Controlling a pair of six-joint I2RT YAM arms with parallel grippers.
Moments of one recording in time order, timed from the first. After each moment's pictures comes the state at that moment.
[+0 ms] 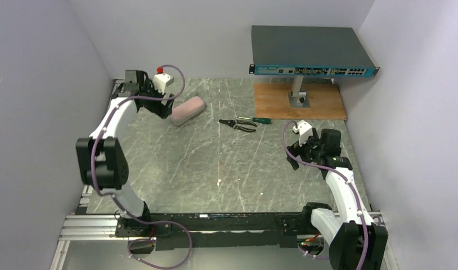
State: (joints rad) left arm 0.01 1.64 1.36 -0.55 0.36 0.53; right arm -0.11 0.92 0.57 -0.43 -0.45 -0.58
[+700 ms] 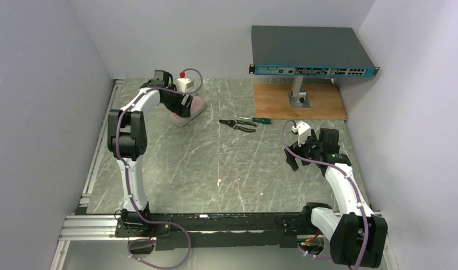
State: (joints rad) left arm -0.10 2.18 1.78 -0.62 0.45 0.43; right arm -0.11 0.99 0.58 -0.45 -0.45 -0.58
